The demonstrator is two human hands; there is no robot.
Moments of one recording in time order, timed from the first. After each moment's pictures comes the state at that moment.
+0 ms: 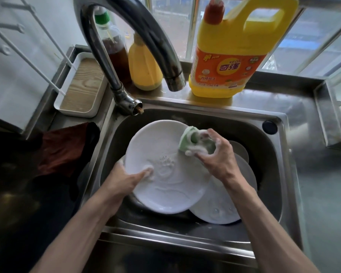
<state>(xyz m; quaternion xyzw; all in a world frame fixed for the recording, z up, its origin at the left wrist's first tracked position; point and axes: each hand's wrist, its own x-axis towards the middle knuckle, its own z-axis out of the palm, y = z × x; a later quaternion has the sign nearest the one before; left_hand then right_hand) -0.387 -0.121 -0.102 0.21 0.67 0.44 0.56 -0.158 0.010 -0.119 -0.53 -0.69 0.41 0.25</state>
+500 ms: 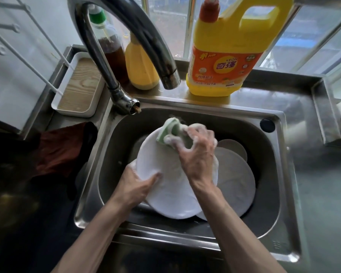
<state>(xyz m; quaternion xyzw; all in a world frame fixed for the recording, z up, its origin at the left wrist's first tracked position) -0.360 -0.123 -0.113 0.29 0.70 0.42 0.51 -0.219 -0.014 -0.116 -0.58 -0.70 0.26 0.32</state>
